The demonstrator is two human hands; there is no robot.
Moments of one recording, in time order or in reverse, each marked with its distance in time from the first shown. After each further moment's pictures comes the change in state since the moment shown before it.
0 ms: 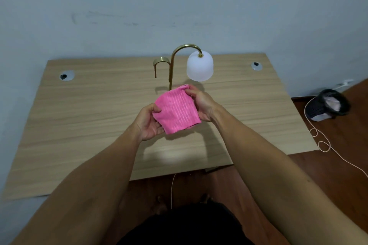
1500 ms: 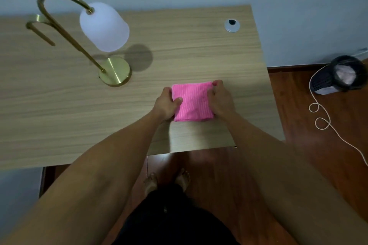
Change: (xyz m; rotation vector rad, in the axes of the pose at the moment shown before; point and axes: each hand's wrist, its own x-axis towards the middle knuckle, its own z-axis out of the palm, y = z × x) left_hand 0.182 -0.146 0.222 1.026 0.382 0.208; right_hand -0.014 0.049 -0.338 -0.995 0.542 -0.095
